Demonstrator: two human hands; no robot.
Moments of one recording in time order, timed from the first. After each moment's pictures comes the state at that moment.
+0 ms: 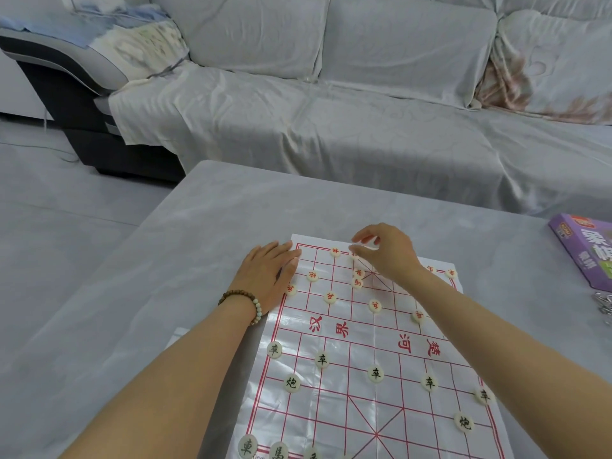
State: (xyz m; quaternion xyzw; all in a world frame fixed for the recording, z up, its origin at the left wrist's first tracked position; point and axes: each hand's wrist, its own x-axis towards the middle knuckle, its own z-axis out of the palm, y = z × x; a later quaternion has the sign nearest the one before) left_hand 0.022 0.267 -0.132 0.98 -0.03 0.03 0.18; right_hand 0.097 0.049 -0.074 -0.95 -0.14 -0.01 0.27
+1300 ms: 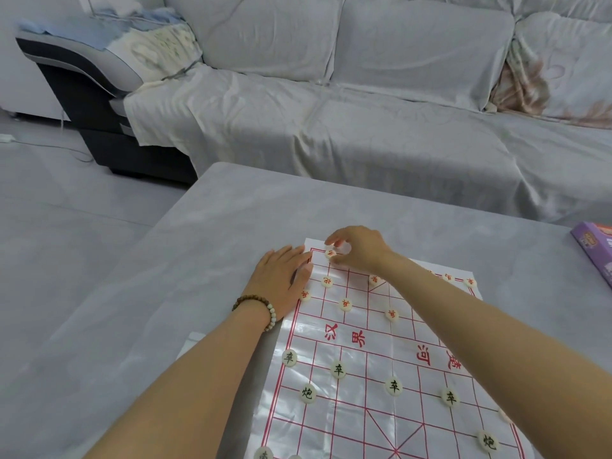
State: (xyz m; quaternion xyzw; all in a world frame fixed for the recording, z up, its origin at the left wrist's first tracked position) left_hand 0.021 0.266 -0.130 0.98 -0.02 0.03 0.20; right_hand 0.118 0.107 -0.083 -0.96 -0.25 0.07 0.13
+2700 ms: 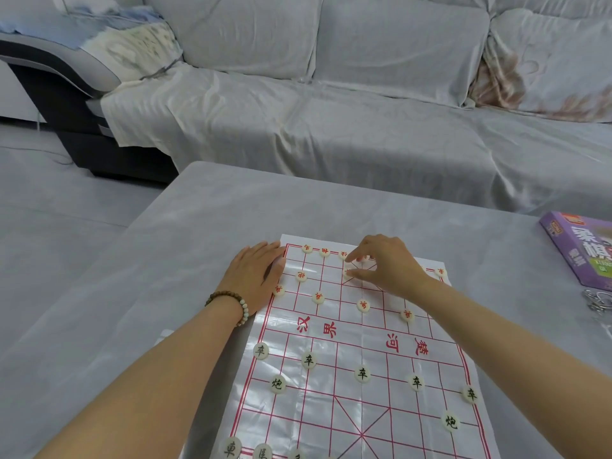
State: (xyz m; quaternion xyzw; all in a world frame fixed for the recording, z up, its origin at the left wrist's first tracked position) left_hand 0.020 0.266 -0.131 0.98 -0.02 0.04 0.20; right_hand 0.084 0.022 -0.072 -0.96 -0.26 0.02 0.12
